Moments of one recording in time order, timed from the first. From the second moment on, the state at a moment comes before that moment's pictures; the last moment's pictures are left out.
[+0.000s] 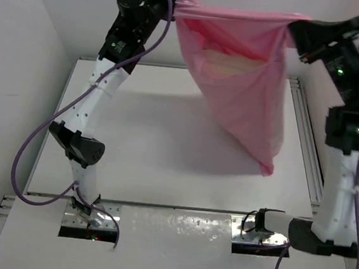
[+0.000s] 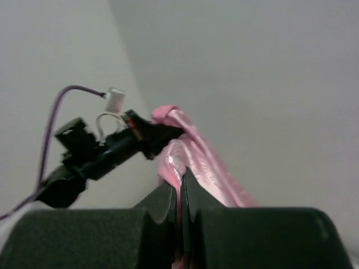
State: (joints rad) left arm -0.46 1.90 2.41 -0.23 -0.11 0.09; right arm -0.04 1.24 1.94 -0.19 -0.52 0.50
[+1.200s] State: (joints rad) left arm 0.37 1.69 1.55 -0.57 0.29 0.25; right arm 0.55 1.69 1.53 -0.40 -0.43 0.24
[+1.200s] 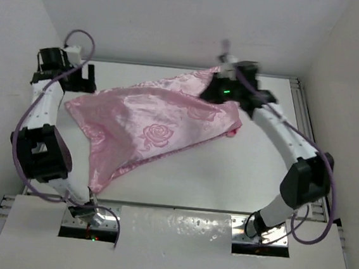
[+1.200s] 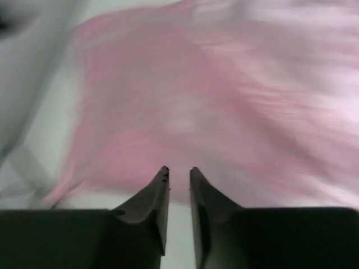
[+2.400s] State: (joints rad) left arm -0.16 1.61 1.06 -0.53 0.17 0.44; right arm -0.07 1.89 0.89 0.15 -0.30 0.72
